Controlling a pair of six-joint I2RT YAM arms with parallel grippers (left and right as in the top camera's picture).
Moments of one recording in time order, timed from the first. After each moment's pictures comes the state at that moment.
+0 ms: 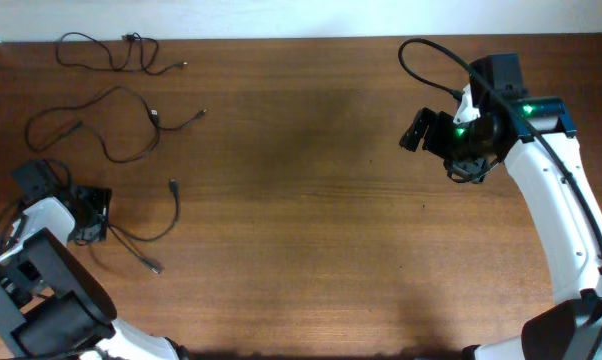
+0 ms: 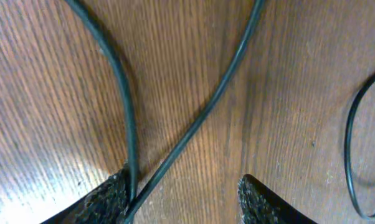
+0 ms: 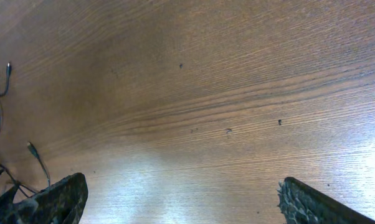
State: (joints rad) left arm 0.64 1.82 1.03 -0.42 0.14 -0.83; right arm 0.09 1.63 1.52 -1.11 -0.28 0.52
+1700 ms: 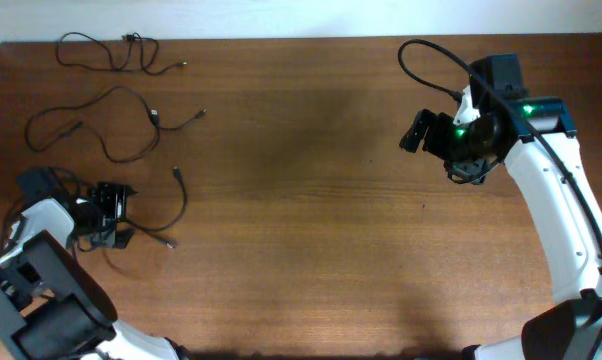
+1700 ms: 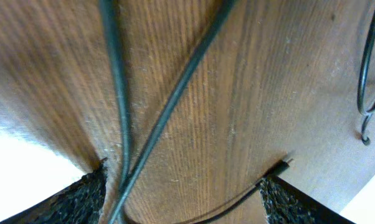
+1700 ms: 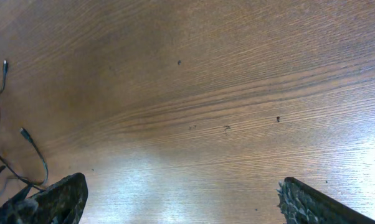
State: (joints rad) left arm 0.64 1.81 1.02 -0.57 0.43 -0.80; right arm 0.09 1.63 1.52 -1.12 -0.28 0.51
